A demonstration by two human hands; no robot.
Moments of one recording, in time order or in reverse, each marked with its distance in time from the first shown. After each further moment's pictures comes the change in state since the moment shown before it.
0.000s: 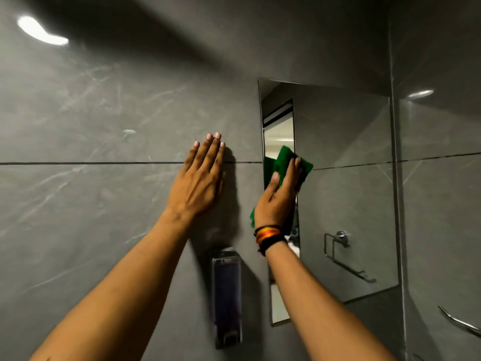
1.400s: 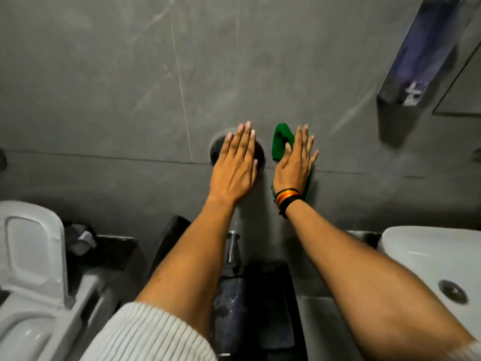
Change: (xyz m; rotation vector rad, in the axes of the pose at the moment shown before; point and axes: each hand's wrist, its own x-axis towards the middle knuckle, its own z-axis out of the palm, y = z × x) left_hand -0.517 -0.018 -0.111 -0.024 -0.667 -0.375; right_hand -0.483 -0.137 -0.098 -0.384 -0.804 0.330
